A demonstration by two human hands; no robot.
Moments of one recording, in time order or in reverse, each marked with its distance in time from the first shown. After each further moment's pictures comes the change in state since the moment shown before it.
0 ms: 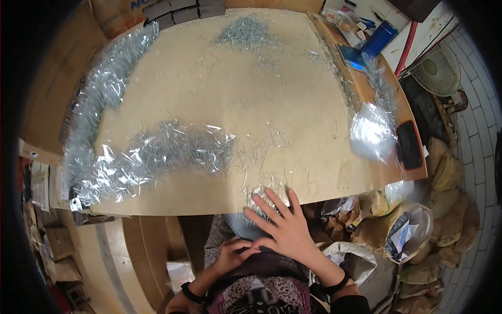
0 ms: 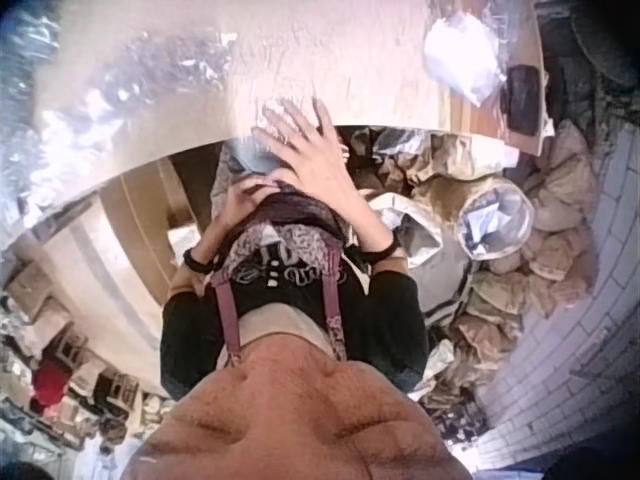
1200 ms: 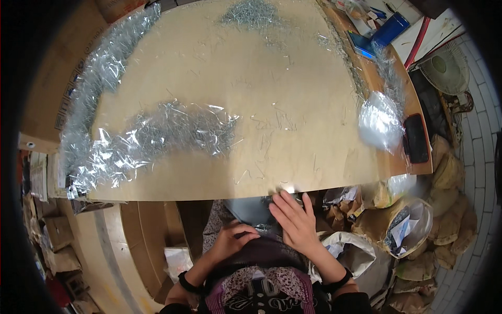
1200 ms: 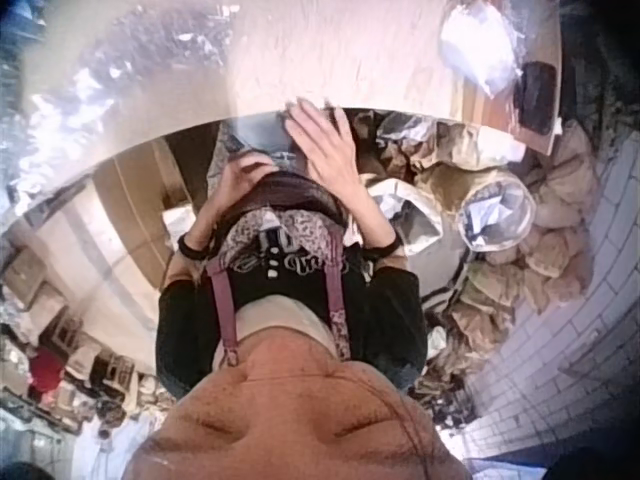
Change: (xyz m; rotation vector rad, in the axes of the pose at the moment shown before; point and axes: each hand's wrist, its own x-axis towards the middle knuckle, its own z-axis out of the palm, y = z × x) left_hand 0.012 0.013 -0.009 0.081 -0.060 -0.033; right_hand -0.040 0.007 0.023 0.148 0.160 0.061
